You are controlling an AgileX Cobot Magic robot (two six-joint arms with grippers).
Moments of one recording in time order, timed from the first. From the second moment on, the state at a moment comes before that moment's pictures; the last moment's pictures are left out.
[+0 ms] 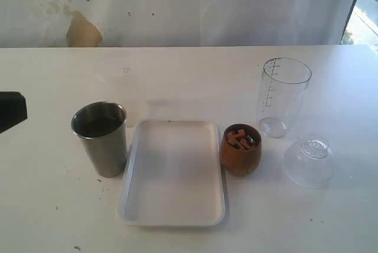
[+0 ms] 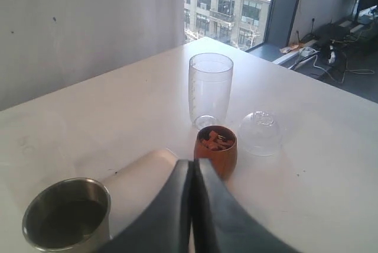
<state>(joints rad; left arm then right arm) -0.97 0.57 -0.56 0.42 0.36 -0.46 0.03 0.06 0.00 0.05 -0.19 0.23</state>
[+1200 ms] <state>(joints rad) 0.05 0.07 -0.01 0.01 0.12 -0.09 0.03 0.06 0.00 0.05 -0.19 0.23</state>
